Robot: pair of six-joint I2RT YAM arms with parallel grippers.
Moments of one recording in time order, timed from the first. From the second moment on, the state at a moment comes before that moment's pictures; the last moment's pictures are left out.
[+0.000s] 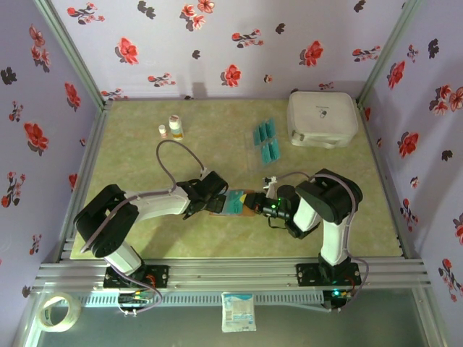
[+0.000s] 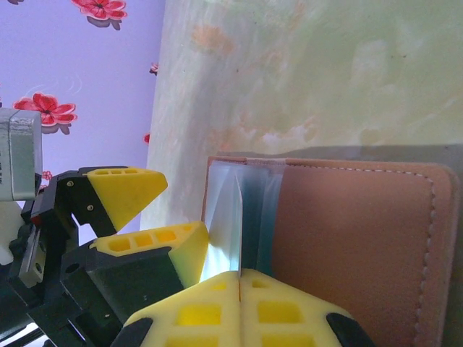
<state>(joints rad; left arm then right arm) -0.89 1.62 0.83 -0.37 -0.39 -0.46 0.62 1.93 0.28 1.32 -0.51 1.09</state>
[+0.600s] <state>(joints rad) -0.89 1.62 0.83 -0.37 -0.39 -0.46 0.62 1.95 0.27 1.35 -0.51 1.09</state>
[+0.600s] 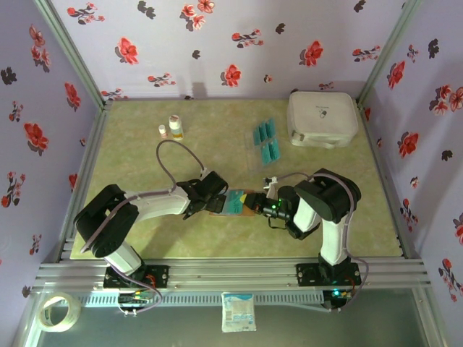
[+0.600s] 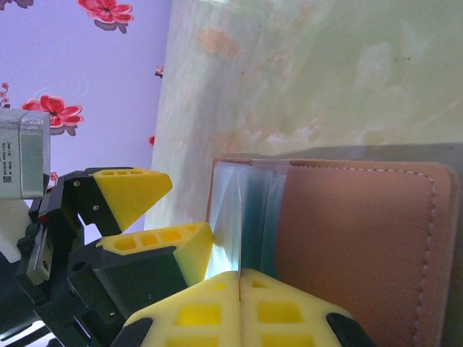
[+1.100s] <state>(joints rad) -0.89 1.62 0.83 -0.37 -0.39 -0.46 0.62 1.91 0.28 1.24 -0.48 1.09</state>
